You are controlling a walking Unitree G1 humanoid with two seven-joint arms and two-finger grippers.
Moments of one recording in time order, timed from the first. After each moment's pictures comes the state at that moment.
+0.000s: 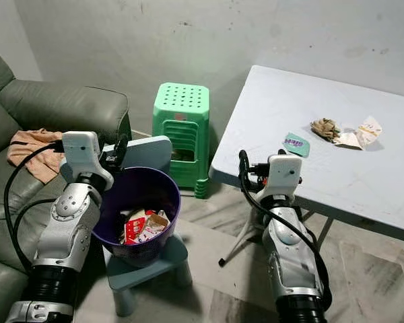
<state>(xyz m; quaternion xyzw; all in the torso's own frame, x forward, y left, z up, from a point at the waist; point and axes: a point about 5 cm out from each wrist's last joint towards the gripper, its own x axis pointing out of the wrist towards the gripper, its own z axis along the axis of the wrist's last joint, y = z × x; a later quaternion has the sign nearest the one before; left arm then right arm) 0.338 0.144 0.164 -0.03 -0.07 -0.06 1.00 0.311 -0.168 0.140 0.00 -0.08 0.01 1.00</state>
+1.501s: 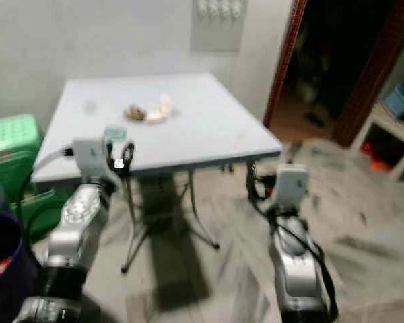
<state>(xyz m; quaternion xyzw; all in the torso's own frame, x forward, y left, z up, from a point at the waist) 0.339 0.130 0.146 -0.07 -0.01 -0.05 1.00 0.298 -0.181 0.129 0.00 -0.06 -0.02 1.00</state>
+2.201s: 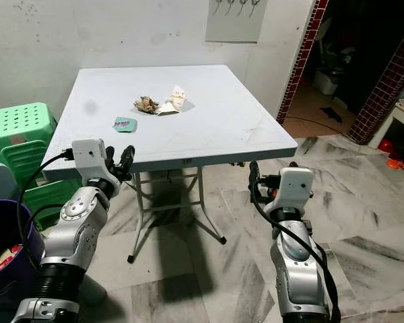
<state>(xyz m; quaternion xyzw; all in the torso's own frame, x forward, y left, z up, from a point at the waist) 0.341 0.141 0.148 -0.08 -0.01 -0.03 1.00 0.294 -0.182 0.130 0.00 -0.06 -0.02 1.00</state>
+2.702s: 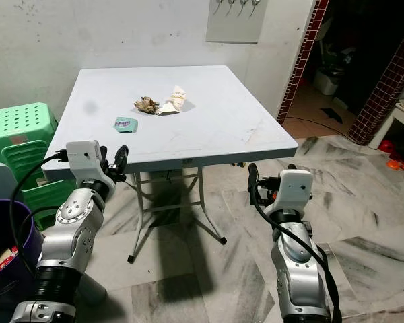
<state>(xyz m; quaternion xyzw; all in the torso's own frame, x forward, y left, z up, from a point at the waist) 0.337 0.145 0.142 -0.07 -0.01 -0.03 1.00 0.294 -0.182 0.124 0.01 -0.05 -0.01 1.00</state>
